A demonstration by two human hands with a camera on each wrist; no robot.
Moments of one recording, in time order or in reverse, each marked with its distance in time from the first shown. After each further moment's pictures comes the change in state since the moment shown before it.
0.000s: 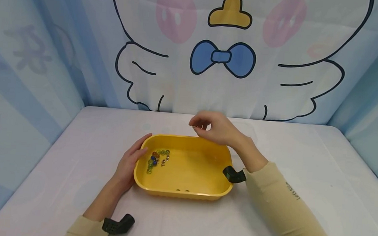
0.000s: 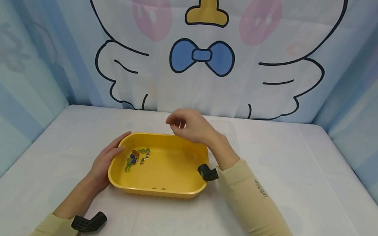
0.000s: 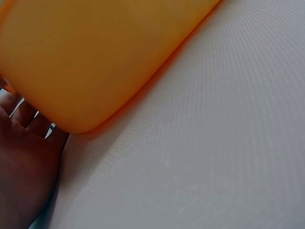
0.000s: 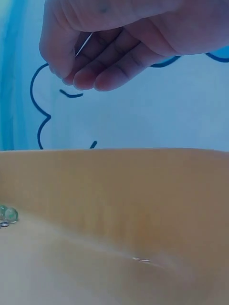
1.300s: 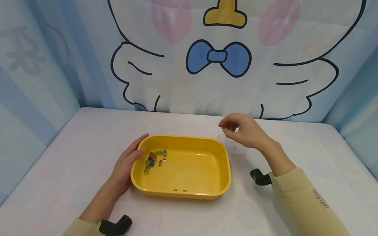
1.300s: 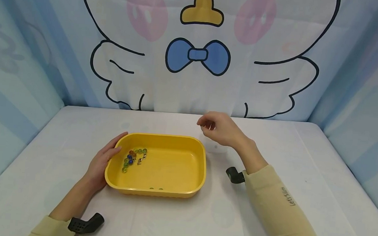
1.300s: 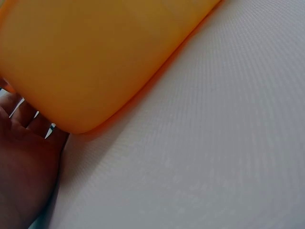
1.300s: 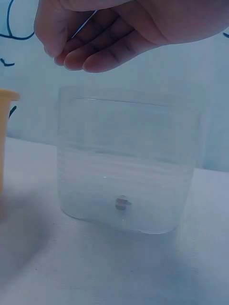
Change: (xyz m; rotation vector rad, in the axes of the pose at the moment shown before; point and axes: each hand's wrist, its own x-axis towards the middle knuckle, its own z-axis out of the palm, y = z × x) left_hand -0.001 0.000 0.002 -0.008 -0.007 0.006; right_hand -0.060 0.041 -0.040 -0.114 0.067 0.158
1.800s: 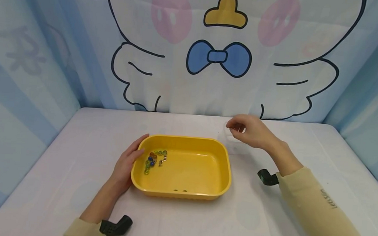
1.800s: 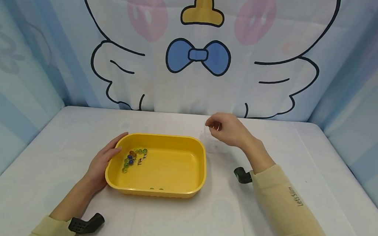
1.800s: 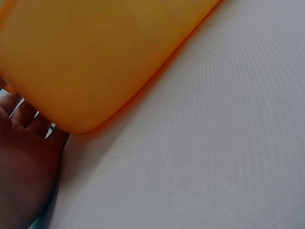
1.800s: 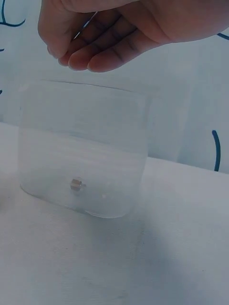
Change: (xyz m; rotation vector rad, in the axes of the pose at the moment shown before) left_hand 0.000 0.000 -0.001 0.001 0.001 -0.007; right_hand -0.007 0.012 -0.009 -0.079 -0.027 0.055
